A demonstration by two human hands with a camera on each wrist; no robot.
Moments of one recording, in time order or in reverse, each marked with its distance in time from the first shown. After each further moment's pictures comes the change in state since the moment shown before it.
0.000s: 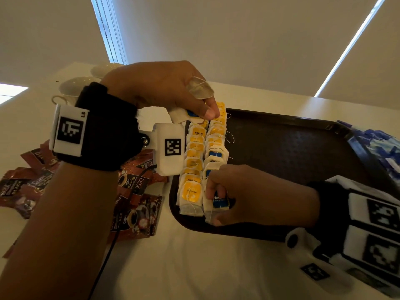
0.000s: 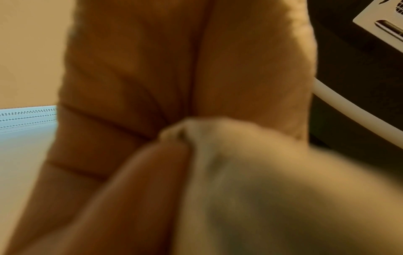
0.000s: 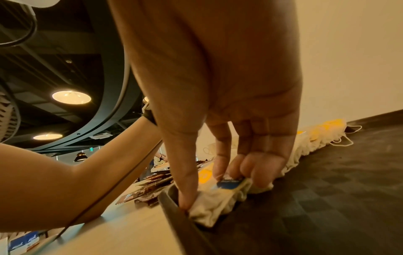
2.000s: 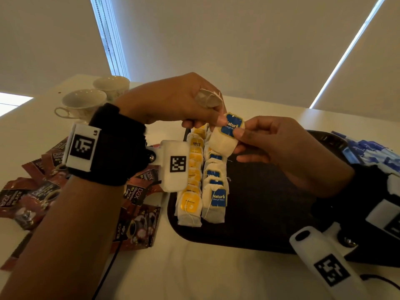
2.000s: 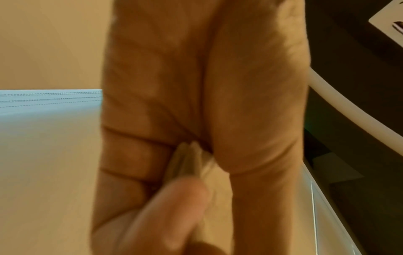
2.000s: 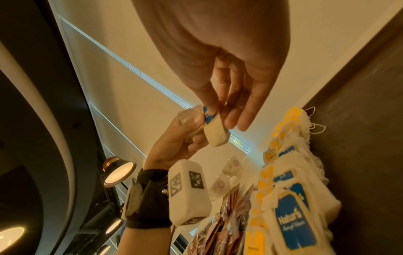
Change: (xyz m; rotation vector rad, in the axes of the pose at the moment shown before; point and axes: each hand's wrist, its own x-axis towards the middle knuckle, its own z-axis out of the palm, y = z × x) left_hand 0.000 0.014 0.012 -0.012 0.062 0.117; right_hand -0.008 0.015 -0.048 1.011 0.566 0.191
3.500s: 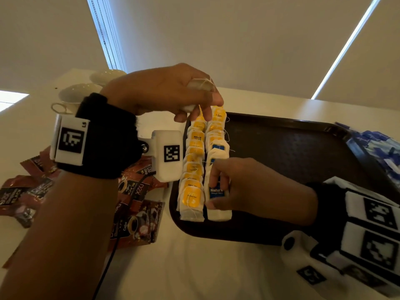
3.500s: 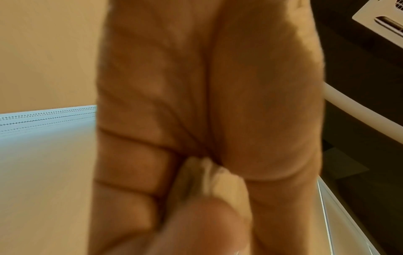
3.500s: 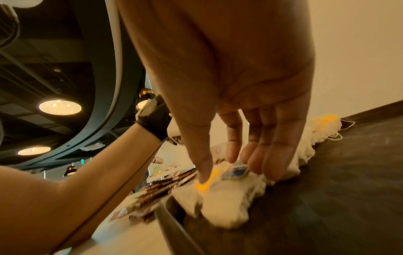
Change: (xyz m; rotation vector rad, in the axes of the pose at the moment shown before) left_hand -0.005 -0.001 -0.006 -0.017 0.025 -0.105; right_hand -0.003 0.038 0.033 -0.952 -0.391 -0.165
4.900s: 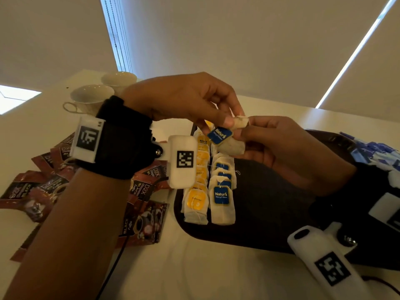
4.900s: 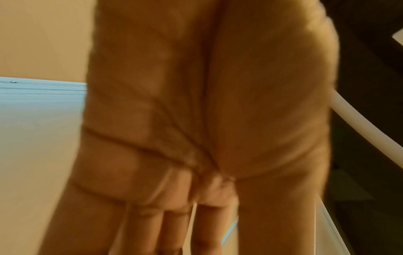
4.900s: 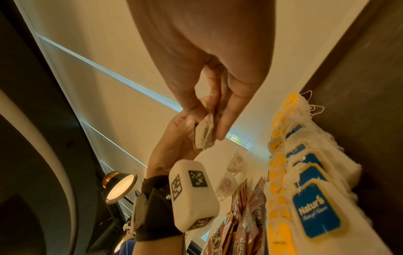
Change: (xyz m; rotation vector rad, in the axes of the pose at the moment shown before) left_hand -0.001 0.003 0.004 -0.083 -0.148 0.077; right_hand -0.001 -0.006 -0.047 1.164 0.290 0.098
